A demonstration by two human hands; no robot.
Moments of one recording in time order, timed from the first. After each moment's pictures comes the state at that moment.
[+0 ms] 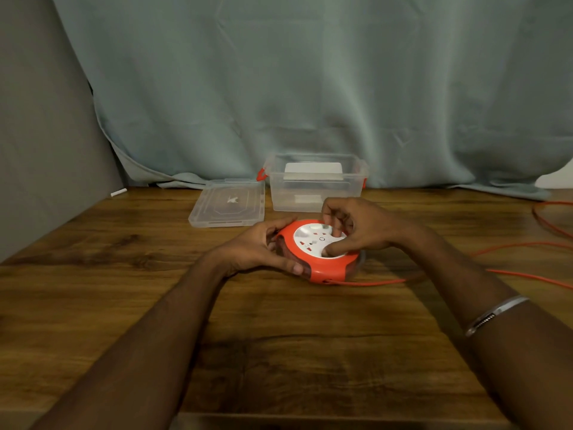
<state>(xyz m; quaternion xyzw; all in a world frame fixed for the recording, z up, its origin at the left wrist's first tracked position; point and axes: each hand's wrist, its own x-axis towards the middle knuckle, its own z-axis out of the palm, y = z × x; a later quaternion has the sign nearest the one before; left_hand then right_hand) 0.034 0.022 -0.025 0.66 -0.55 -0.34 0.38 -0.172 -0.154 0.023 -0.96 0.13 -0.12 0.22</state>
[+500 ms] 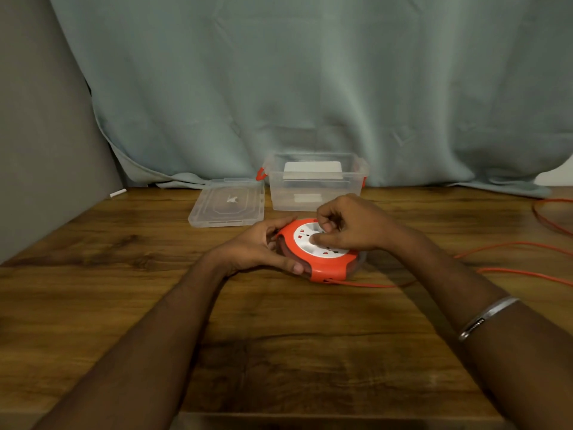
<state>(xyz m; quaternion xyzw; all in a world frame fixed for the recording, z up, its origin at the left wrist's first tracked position) 0.034 0.020 -0.027 0.65 -0.55 -0.34 0.39 -0.162 -0.136 0.023 -0.97 0.13 -0.18 0.12</state>
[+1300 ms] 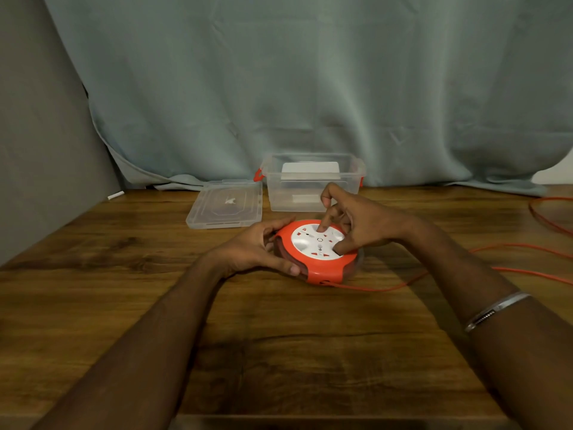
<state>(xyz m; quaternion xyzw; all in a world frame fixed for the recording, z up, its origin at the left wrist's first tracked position) 0.031 0.022 -0.023 0.67 -0.55 -0.33 0.38 -0.176 -0.153 0.031 -0.96 0.11 -0.09 0.26</state>
